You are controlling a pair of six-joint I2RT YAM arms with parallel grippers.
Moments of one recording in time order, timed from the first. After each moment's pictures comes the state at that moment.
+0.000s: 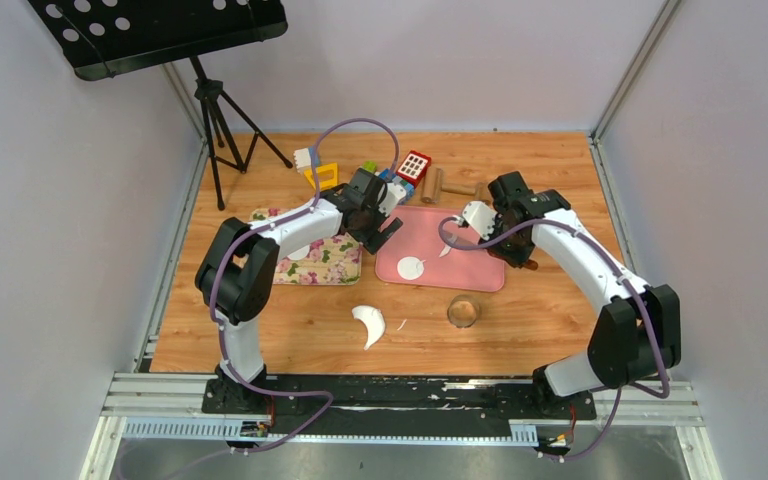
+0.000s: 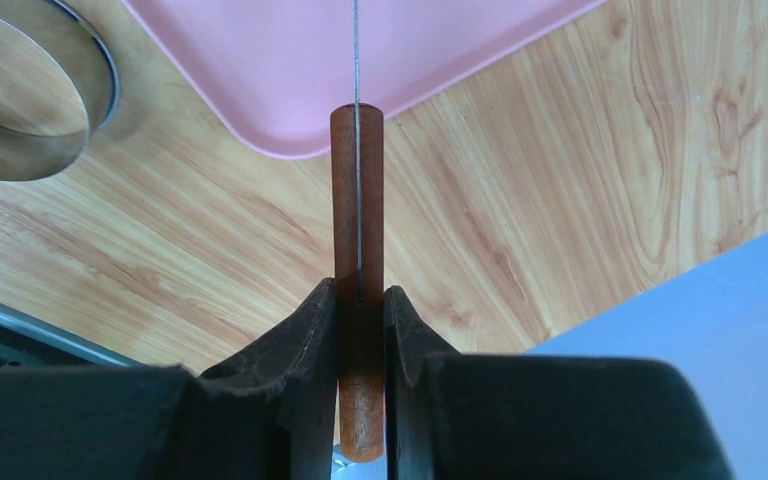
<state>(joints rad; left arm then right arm) -0.60 1.89 1.33 -0.44 -0.05 0.23 0.33 1.46 1.18 -1.03 0.07 -0.71</state>
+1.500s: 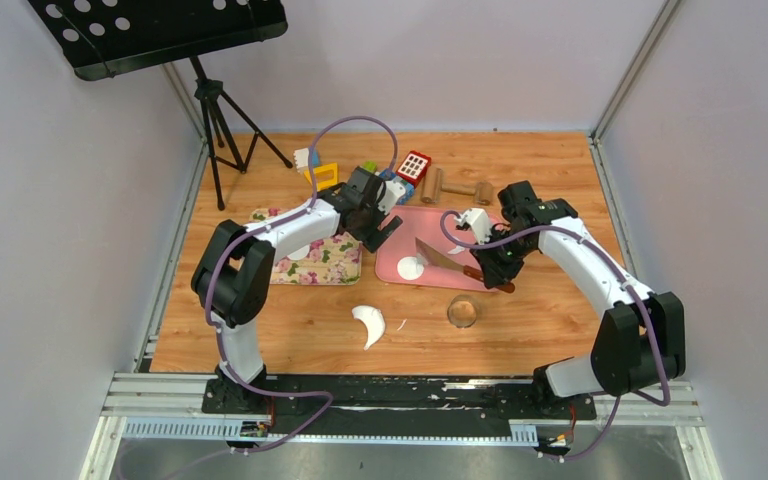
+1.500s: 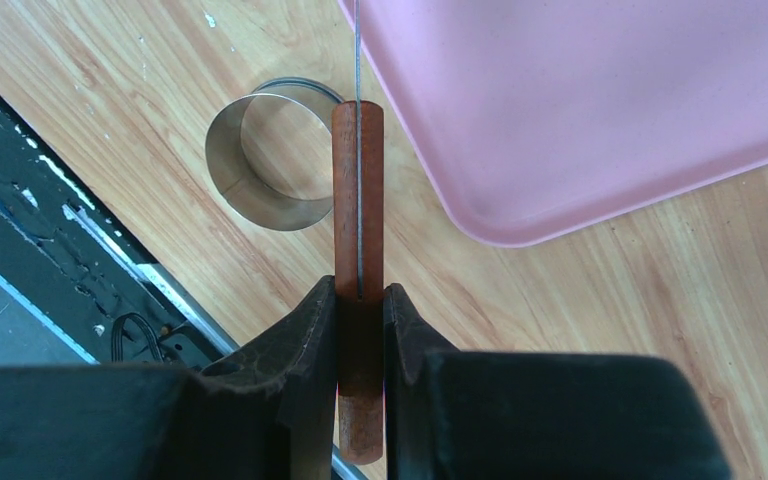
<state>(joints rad) -0.60 1.86 1.32 -0.43 -0.05 0.23 0.29 1.41 1.10 -1.04 -0.37 -0.62</state>
